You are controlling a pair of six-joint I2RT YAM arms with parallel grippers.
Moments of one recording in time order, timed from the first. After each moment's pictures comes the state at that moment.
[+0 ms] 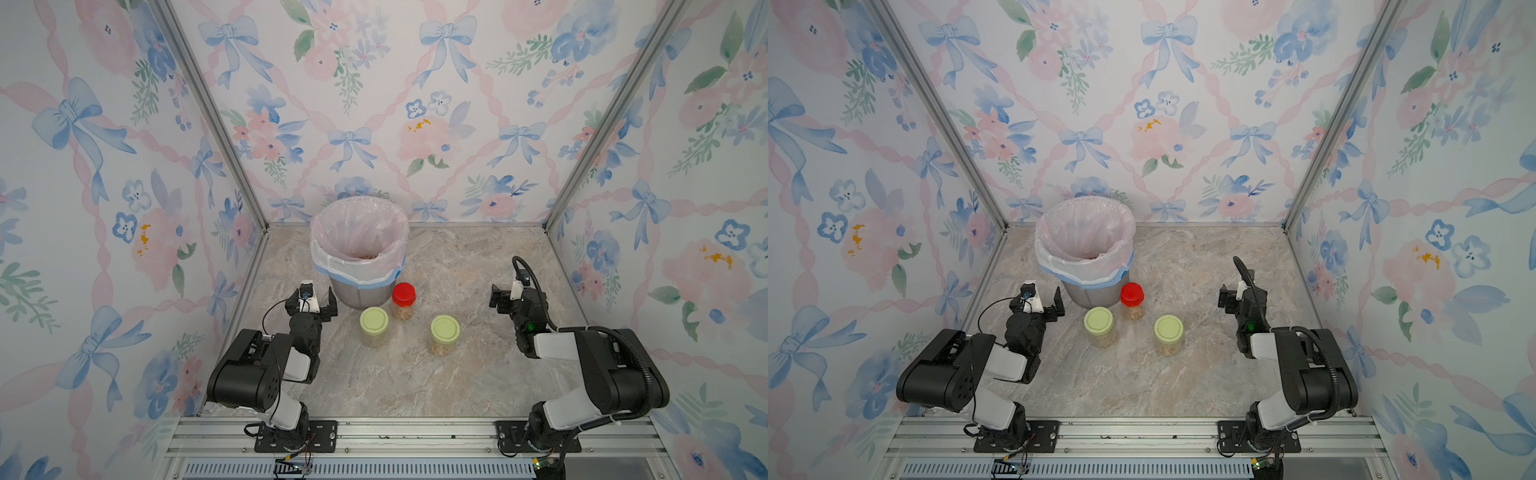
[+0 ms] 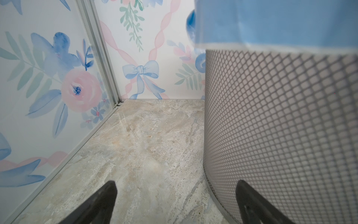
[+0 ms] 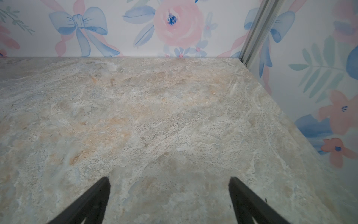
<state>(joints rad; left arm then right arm) -0.14 1.56 0.17 1.30 -0.25 0.03 0.06 1.54 0.40 0.77 0.14 0.01</state>
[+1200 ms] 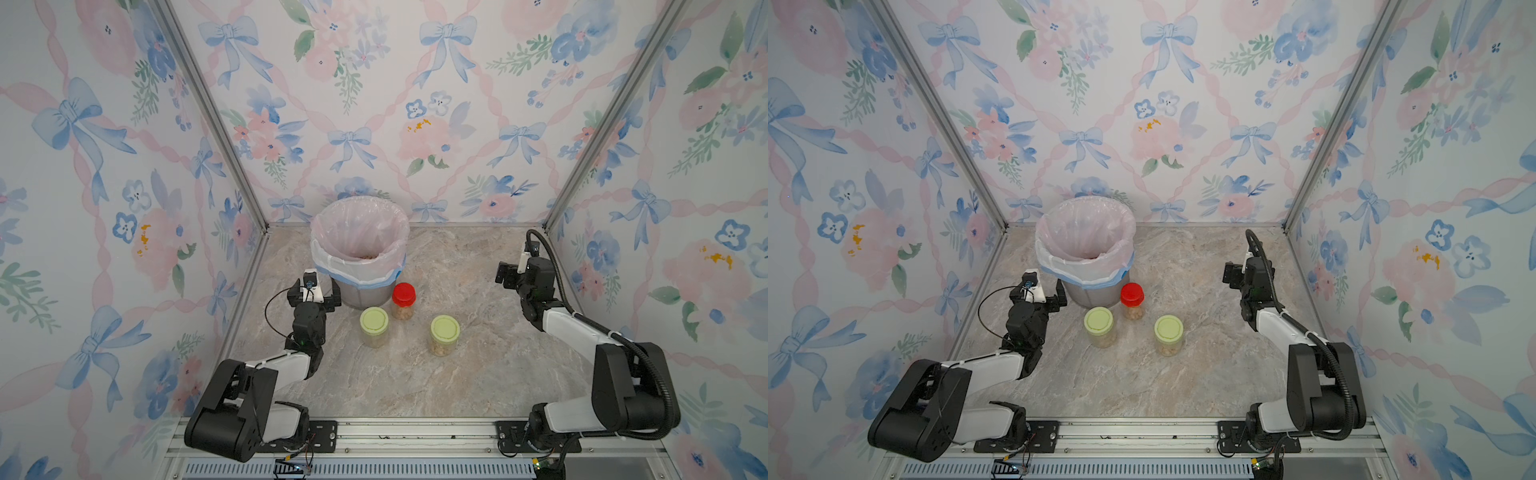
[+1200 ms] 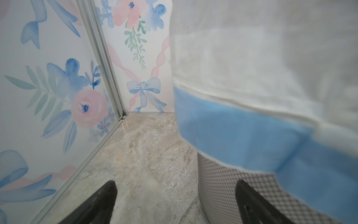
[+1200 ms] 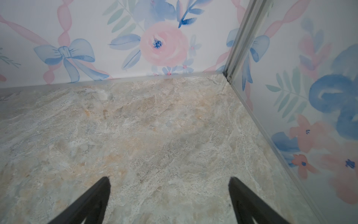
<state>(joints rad) -0.25 1.26 0.28 0.93 -0.39 0.04 0.05 1.42 0.77 0.21 0.21 0.07</state>
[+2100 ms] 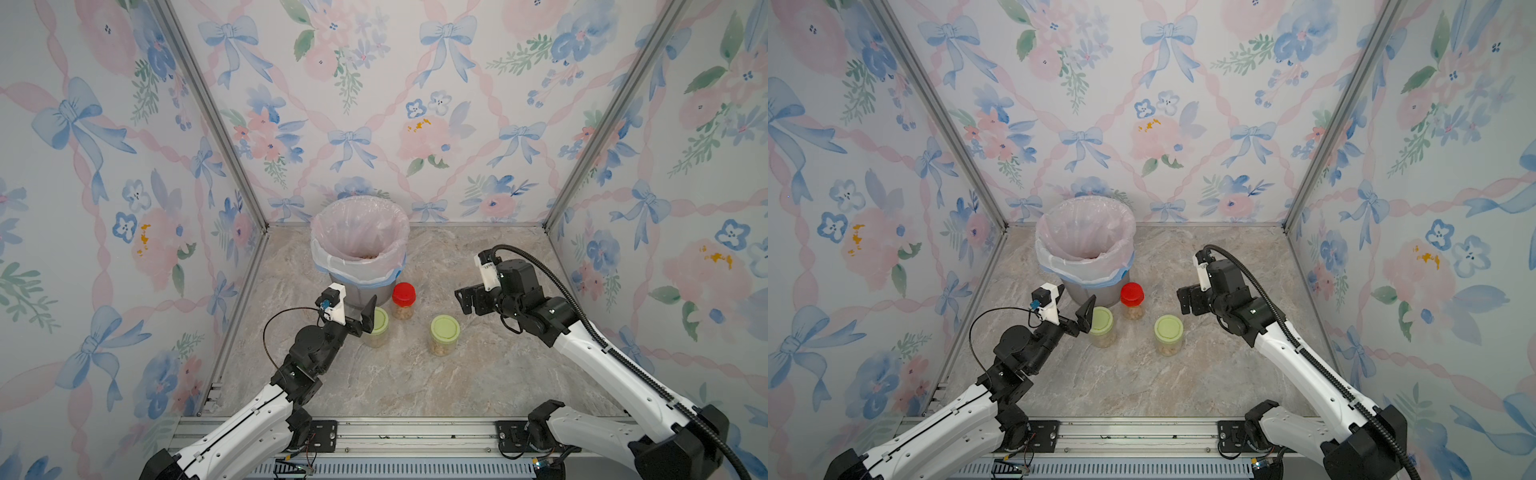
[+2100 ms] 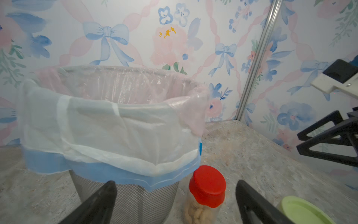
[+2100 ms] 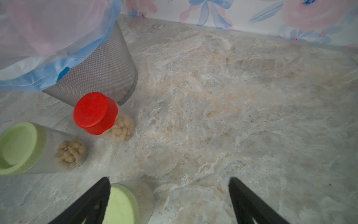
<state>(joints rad) -0.66 0.72 0.31 0.46 -0.22 -0.11 0.55 1.10 1.00 -0.60 0.05 0.18</state>
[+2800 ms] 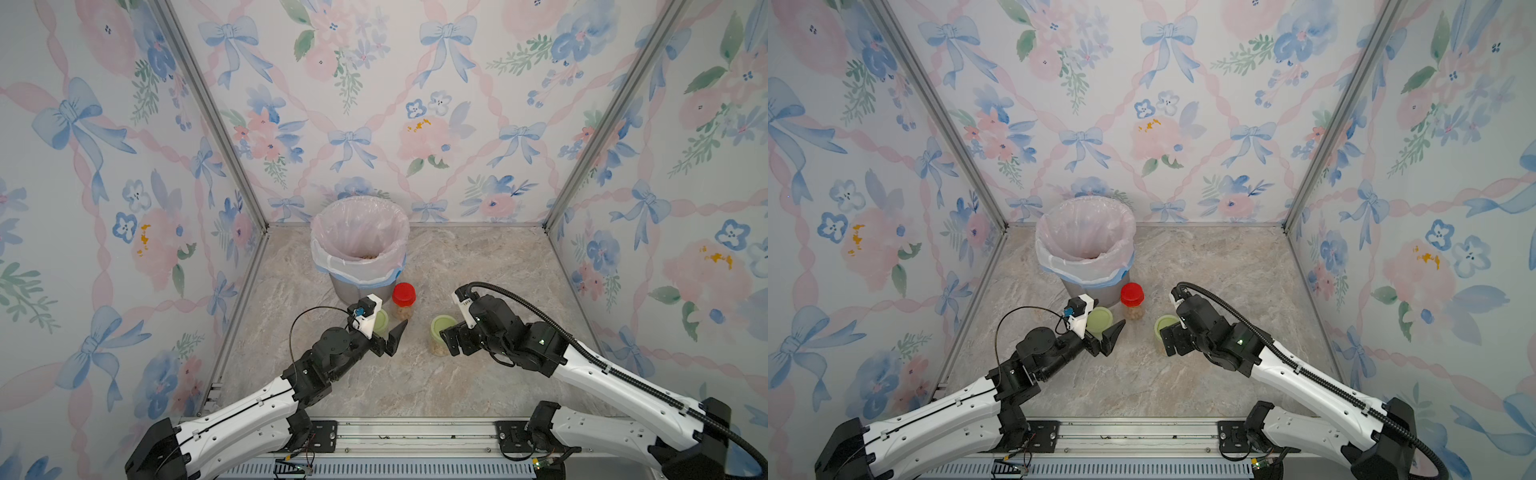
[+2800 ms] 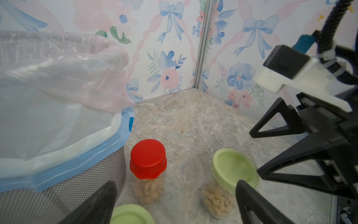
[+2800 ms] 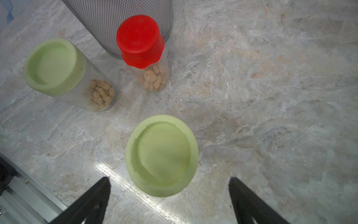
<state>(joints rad) -0.89 0.80 0.39 0.31 -0.19 -0.11 0.89 1.05 0.90 -0.71 0.22 0.34</state>
